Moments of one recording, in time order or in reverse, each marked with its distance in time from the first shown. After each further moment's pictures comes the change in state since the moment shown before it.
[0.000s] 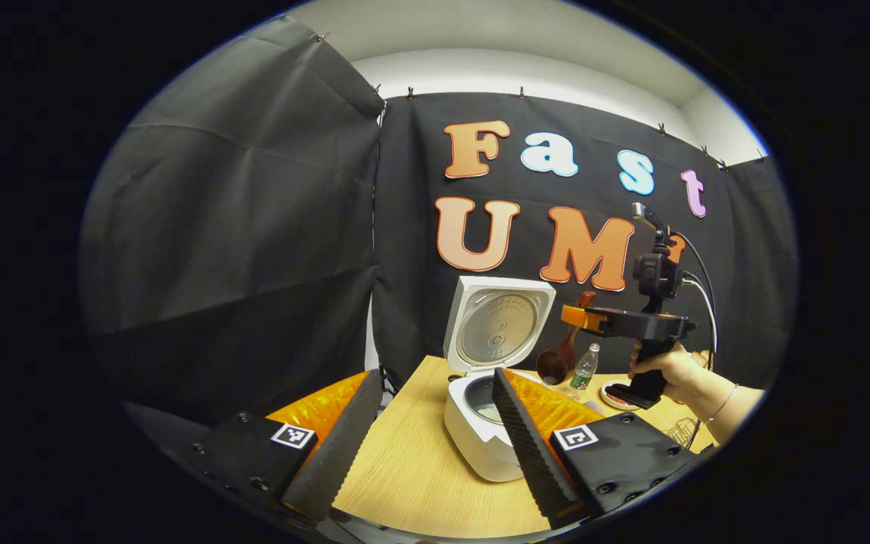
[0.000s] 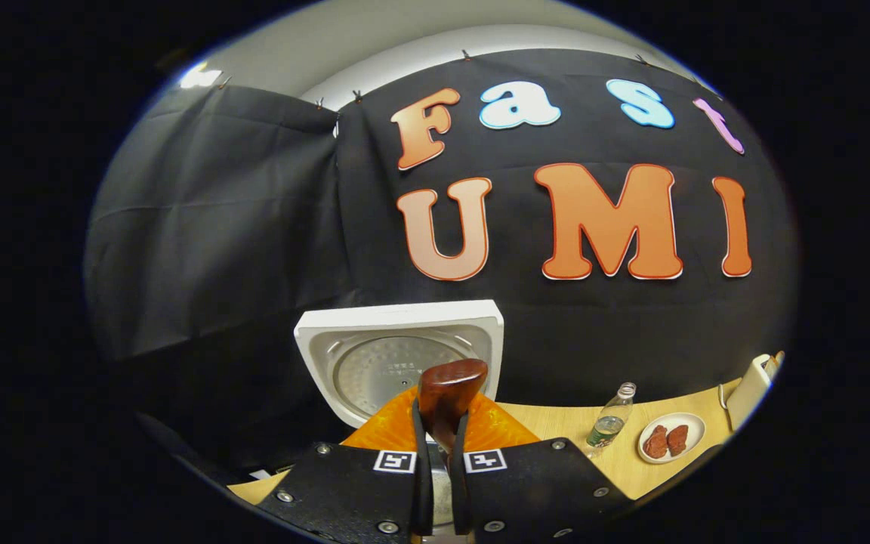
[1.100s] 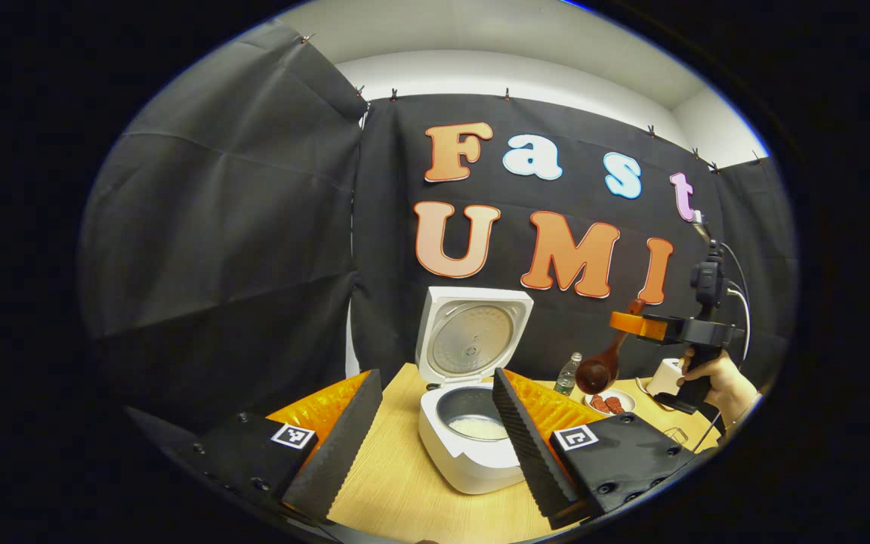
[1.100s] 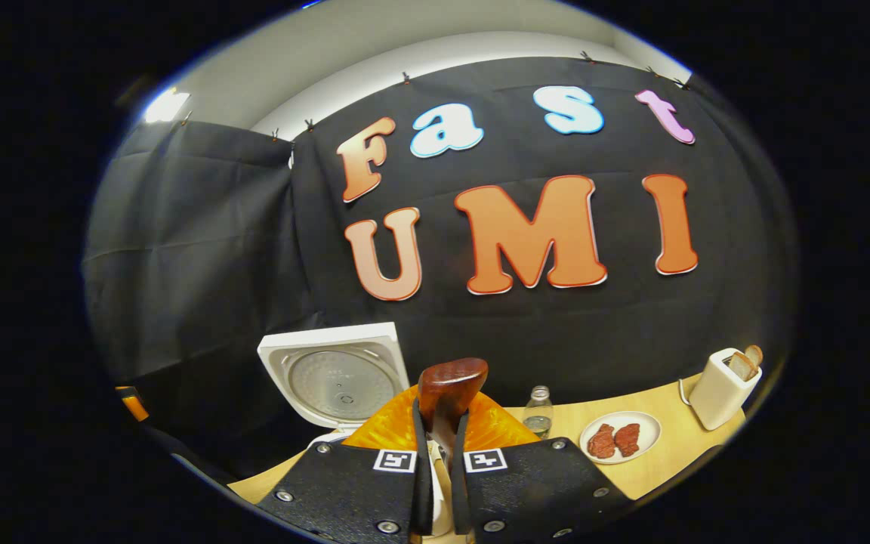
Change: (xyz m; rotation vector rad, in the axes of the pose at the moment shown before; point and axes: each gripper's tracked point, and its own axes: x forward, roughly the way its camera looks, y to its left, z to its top) left arm 0.026 -0.055 0.018 0.008 -0.022 -0.068; right arm -0.097 -0.139 0.028 0.125 -0.056 -0.150
